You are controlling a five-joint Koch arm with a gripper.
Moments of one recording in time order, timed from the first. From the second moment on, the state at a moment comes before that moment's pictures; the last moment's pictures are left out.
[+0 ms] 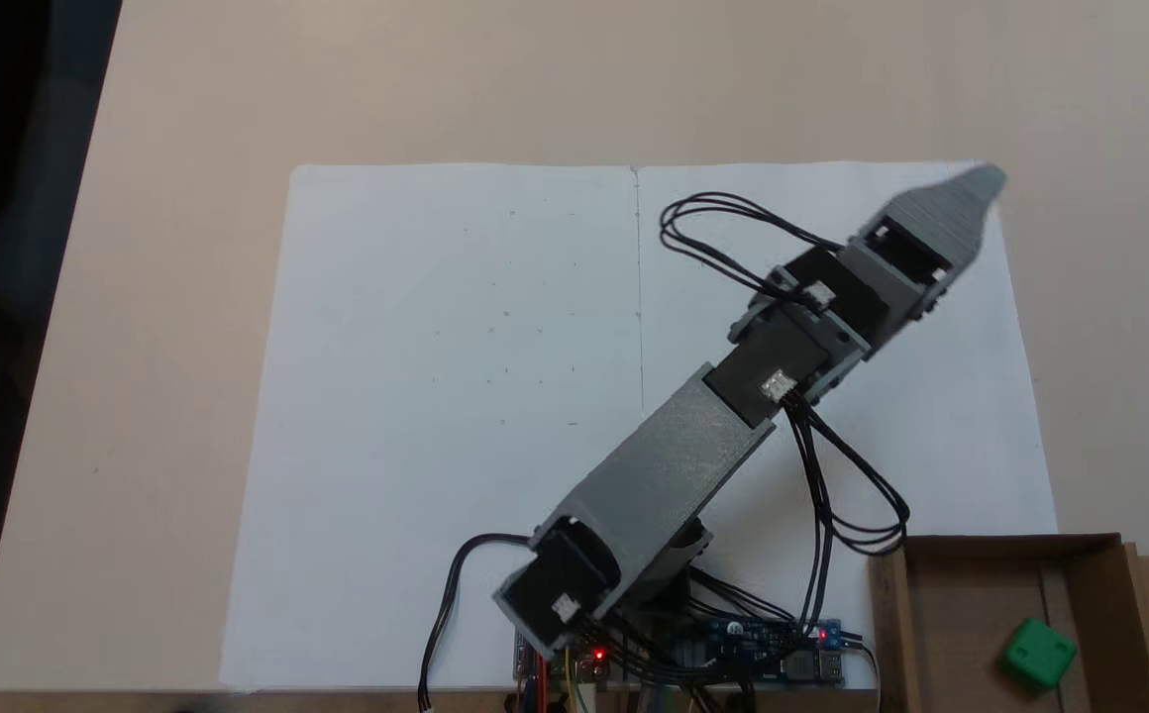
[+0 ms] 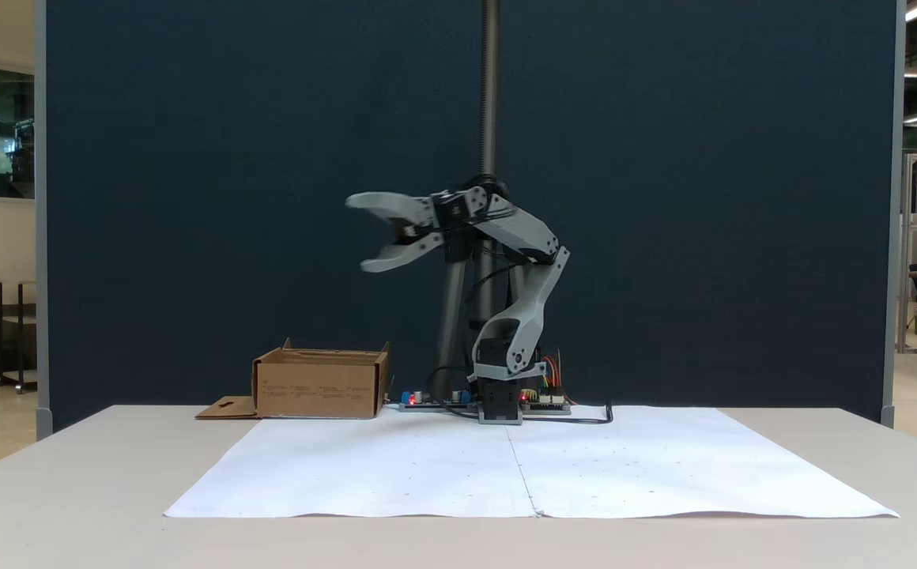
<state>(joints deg) 44.4 123.8 102.4 15.6 -3.9</state>
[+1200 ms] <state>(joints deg) 2.3 129.0 149.1 -22.1 -4.1</state>
